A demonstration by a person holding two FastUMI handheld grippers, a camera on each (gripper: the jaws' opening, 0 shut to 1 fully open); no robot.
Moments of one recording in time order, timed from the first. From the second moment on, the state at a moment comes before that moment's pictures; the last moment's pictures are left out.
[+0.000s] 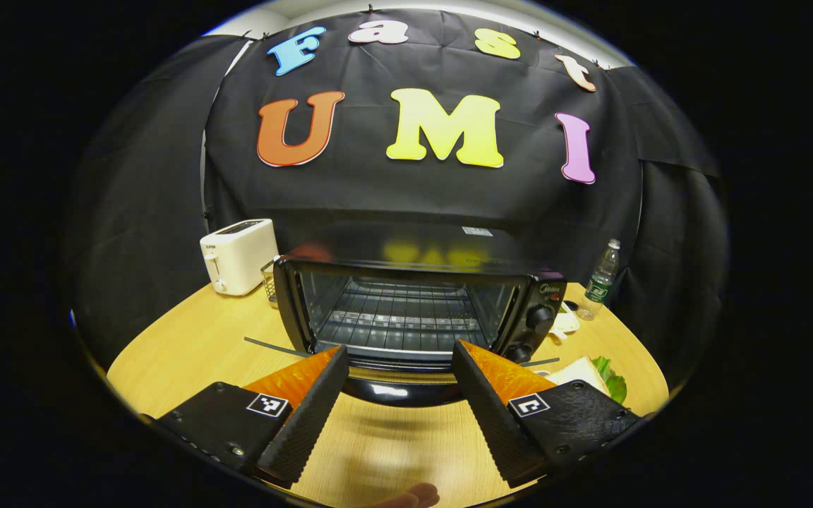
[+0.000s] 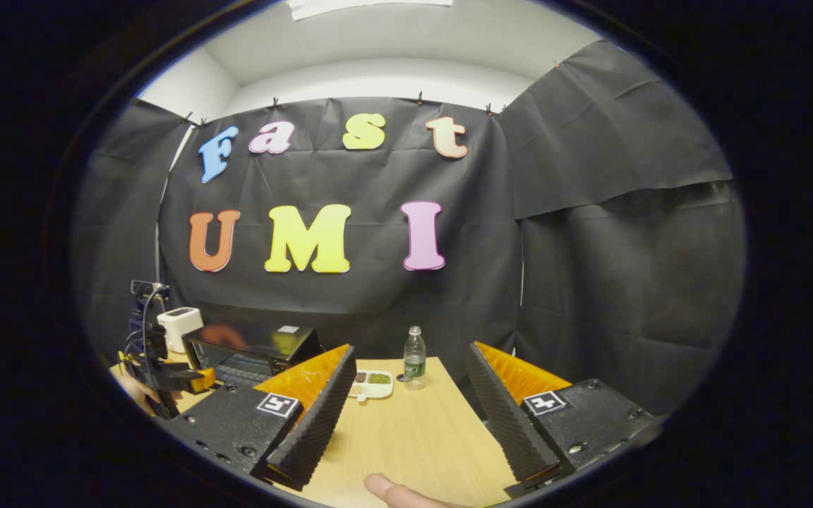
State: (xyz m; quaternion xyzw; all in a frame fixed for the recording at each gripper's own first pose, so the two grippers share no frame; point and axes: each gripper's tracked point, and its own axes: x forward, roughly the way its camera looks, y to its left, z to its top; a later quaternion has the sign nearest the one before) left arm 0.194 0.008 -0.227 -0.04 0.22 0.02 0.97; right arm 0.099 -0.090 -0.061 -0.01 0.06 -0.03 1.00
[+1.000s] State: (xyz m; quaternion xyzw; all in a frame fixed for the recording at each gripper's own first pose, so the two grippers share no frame) left arm 0.137 0.006 -0.317 -0.01 0.25 0.03 0.97; right arm 0.107 -0.084 -0.088 0.00 0.08 -0.02 1.00
